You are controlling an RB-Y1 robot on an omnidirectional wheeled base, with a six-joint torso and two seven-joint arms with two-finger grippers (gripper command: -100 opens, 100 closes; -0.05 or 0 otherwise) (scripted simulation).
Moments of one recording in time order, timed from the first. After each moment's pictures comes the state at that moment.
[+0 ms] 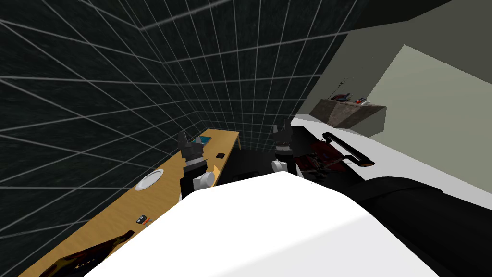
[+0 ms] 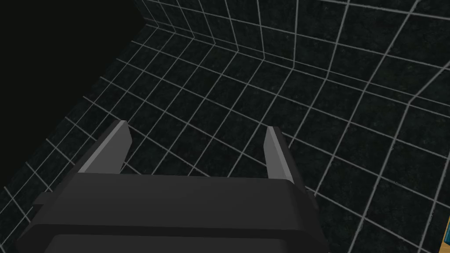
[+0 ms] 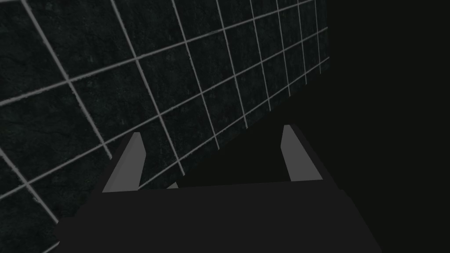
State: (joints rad) left arm 0.49 -0.04 -0.05 -2.29 0.12 -0.36 -0.13; right arm 0.52 0.00 0.04 -2.31 0.03 -0.49 -0.11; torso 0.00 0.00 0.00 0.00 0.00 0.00
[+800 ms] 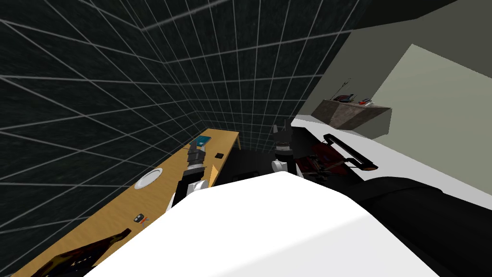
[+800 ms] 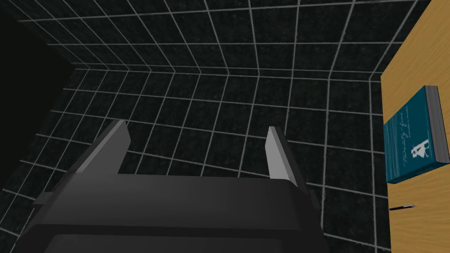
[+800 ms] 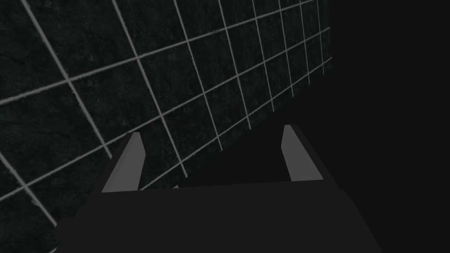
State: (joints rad) left arm 0.57 0.15 0.00 -2.22 0.17 -0.20 -0.14; right arm 0.52 0.00 0.04 -2.31 0.03 -0.49 -0.11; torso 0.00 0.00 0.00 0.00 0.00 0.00
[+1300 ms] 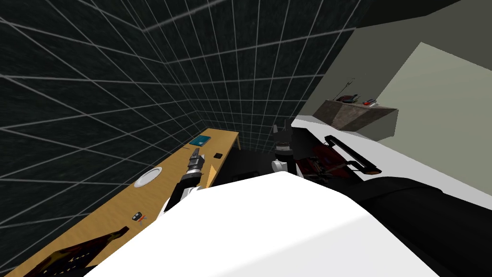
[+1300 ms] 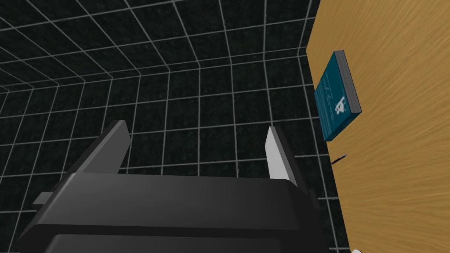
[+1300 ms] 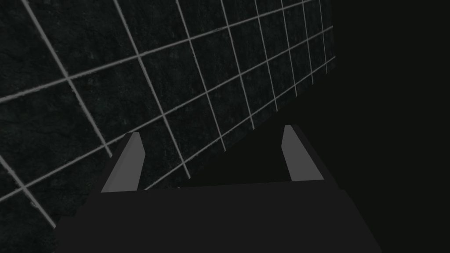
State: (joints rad) left arm 0.63 0.23 0.06 -2.16 0.22 -0.06 -0.14; right arm 0.52 0.00 0.04 -2.31 0.03 -0.49 -0.11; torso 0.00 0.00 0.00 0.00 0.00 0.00
